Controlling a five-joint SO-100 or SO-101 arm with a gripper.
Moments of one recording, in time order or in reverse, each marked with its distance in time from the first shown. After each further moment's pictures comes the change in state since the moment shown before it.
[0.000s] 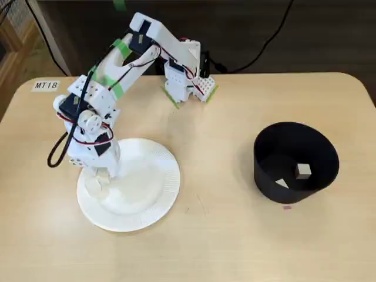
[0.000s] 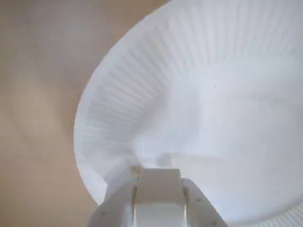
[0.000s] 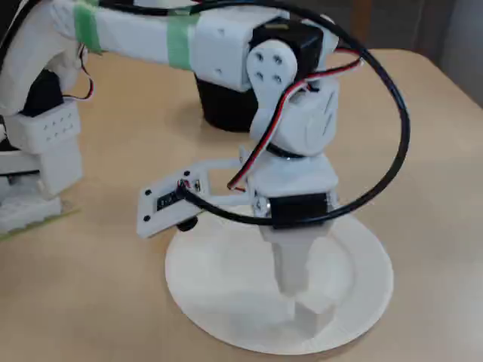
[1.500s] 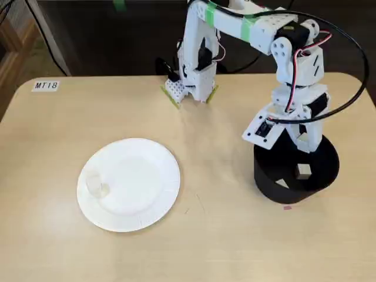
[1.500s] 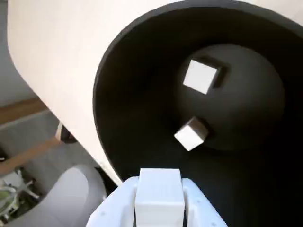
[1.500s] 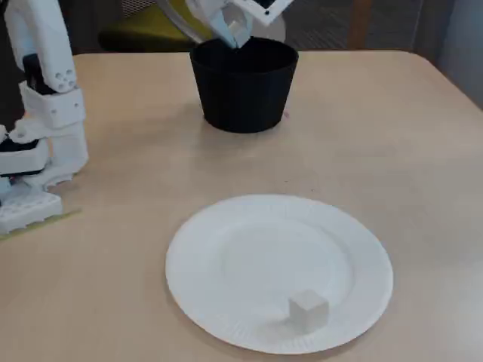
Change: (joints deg) arm -76.2 34.8 35.0 -25.8 -48.2
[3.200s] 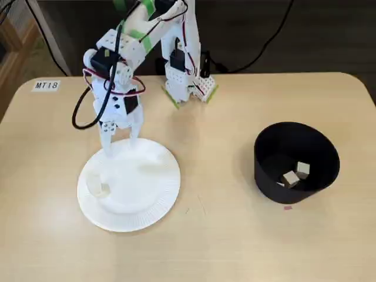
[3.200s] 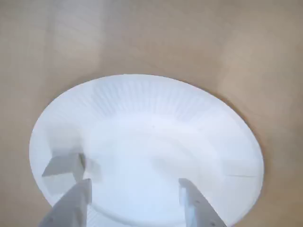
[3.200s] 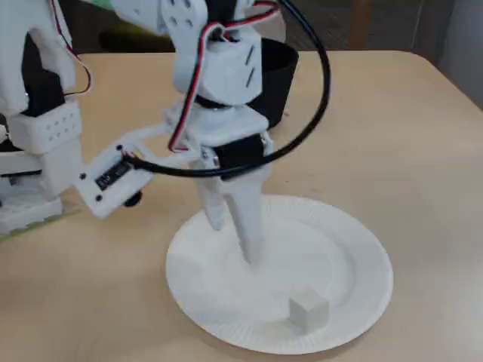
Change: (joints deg) arm 74.6 -5.9 6.2 13.7 24.1
